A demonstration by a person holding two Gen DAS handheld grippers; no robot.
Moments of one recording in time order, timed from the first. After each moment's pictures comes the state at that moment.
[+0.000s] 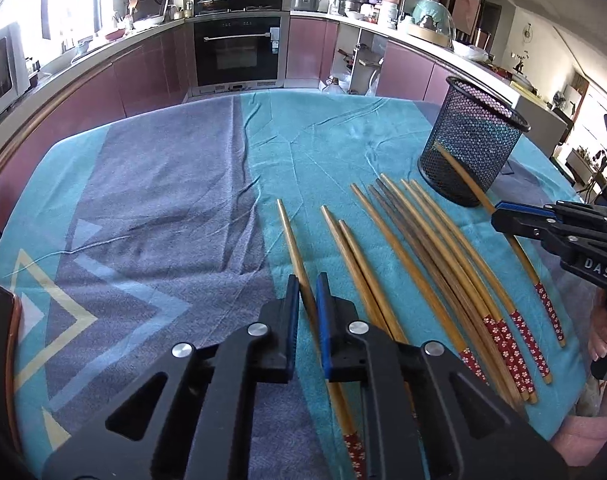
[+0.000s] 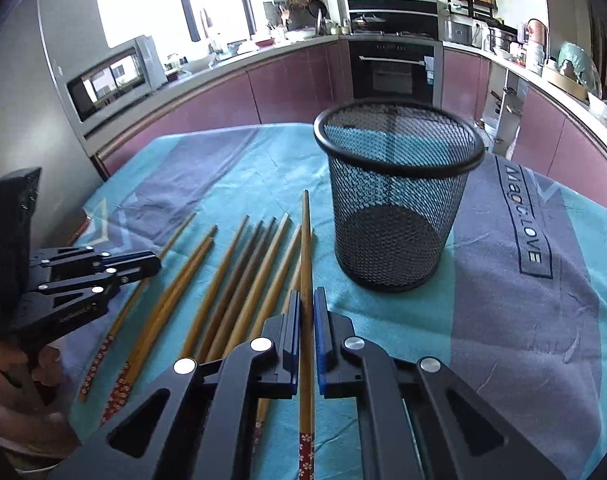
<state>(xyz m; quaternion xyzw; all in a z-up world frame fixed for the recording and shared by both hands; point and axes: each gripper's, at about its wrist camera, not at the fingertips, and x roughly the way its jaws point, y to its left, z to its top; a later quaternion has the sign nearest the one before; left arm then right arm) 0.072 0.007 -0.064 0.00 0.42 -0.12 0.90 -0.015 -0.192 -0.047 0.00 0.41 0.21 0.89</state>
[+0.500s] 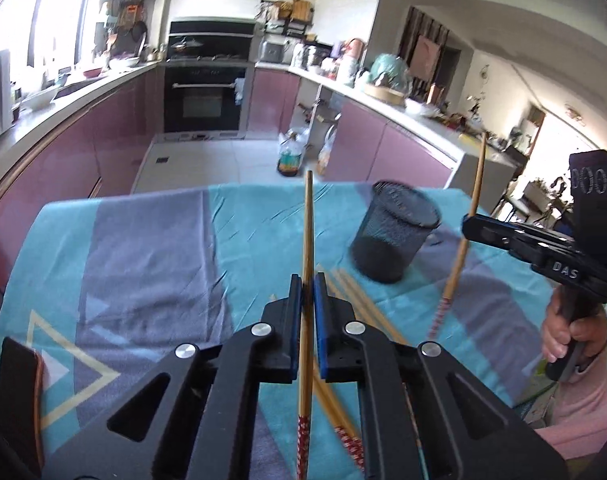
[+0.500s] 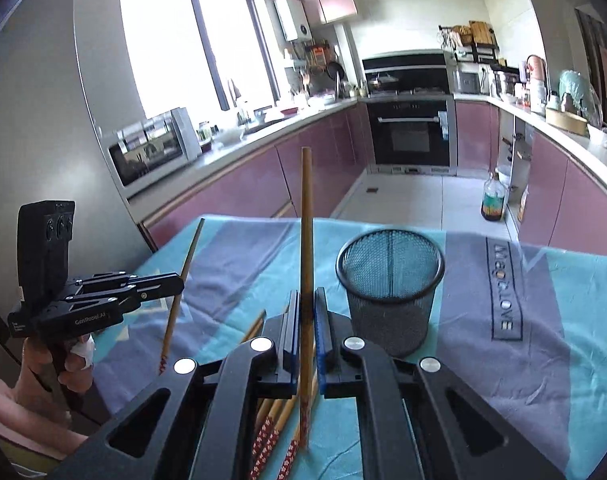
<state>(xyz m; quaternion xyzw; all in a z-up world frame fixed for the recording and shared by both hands) 0.049 0.018 0.033 -0.05 0.33 -0.20 0.92 -0.036 -0.228 0.034 0.05 0.30 0.26 0.92</state>
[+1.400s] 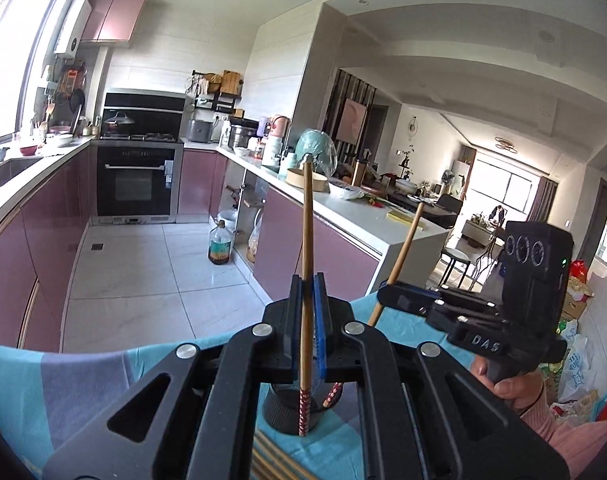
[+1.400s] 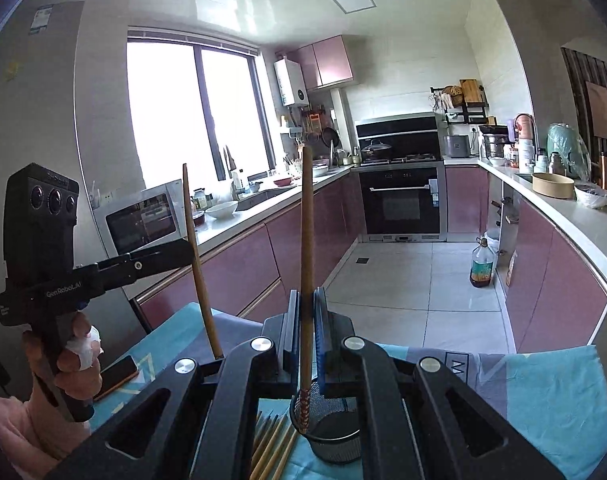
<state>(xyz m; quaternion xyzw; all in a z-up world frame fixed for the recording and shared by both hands) 0.104 -0.069 0.210 -0.06 0.19 -0.31 0.93 0.015 -0.277 0.115 0.07 0.19 0.24 0.95</state>
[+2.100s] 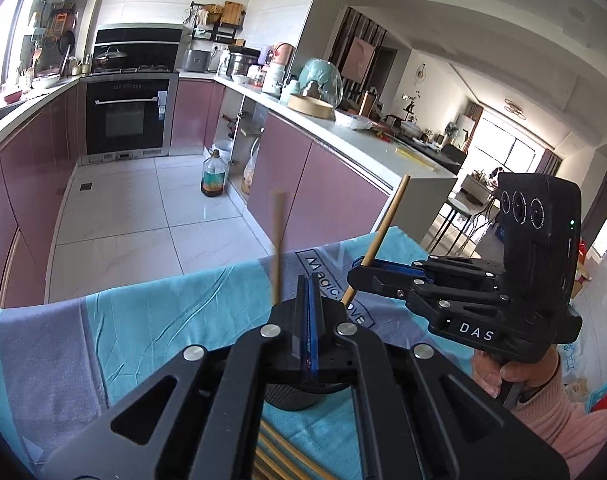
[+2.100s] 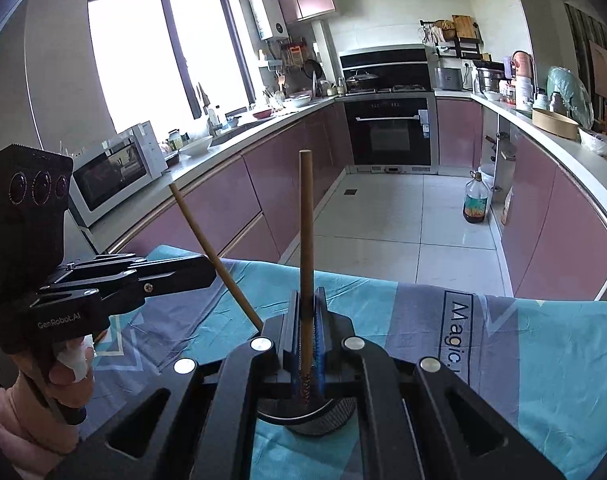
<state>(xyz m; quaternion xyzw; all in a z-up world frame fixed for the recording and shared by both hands) 0.183 -0.115 0.110 -0.04 0.32 -0.32 0.89 0.071 -0.264 0.051 0.05 0.32 0.22 0.92</state>
